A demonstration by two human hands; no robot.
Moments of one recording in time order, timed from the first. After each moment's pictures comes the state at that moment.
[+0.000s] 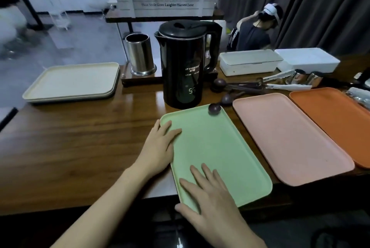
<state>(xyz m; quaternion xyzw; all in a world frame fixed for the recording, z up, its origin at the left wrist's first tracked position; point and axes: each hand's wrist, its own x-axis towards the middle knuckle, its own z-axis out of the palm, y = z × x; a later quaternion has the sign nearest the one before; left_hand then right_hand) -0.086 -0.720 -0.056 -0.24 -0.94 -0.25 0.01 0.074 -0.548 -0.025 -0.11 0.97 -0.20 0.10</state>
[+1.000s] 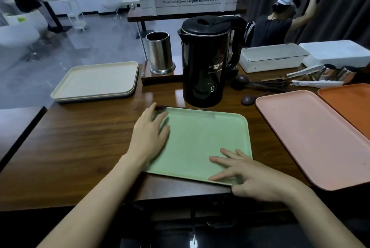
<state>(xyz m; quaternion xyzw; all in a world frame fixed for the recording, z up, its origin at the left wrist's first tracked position) -0.117 -0.792 -0.042 -0.14 -0.97 -0.19 0.09 0.008 -0.493 0.000 -0.24 0.89 -0.27 0.27</state>
